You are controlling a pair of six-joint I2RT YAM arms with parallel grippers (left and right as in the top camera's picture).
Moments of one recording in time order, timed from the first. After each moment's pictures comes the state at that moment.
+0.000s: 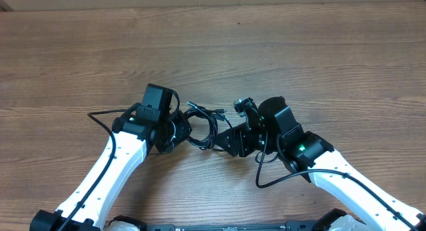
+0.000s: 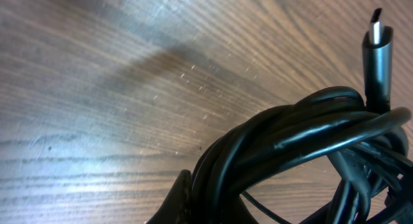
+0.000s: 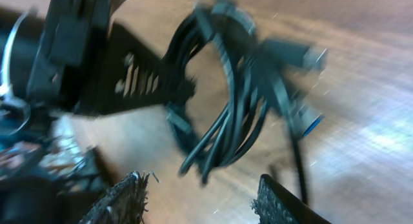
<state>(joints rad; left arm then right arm) -0.30 1.38 0.89 -0.72 0.28 -0.88 0.60 1.29 0.73 -0.19 -0.51 0.42</state>
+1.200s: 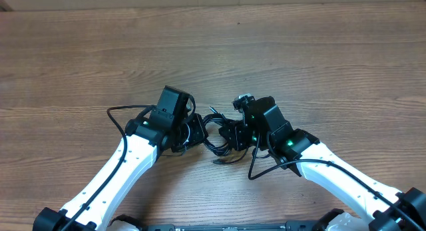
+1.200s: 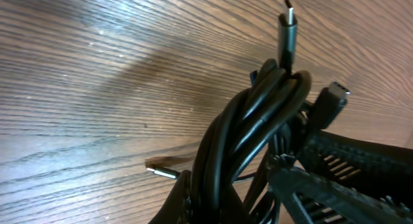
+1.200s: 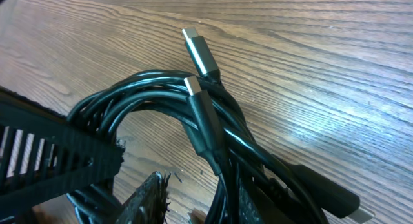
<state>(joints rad) -0.43 1.38 0.89 -0.63 0.37 -0.83 0.62 1.41 0.73 -0.15 -0.30 0.42</state>
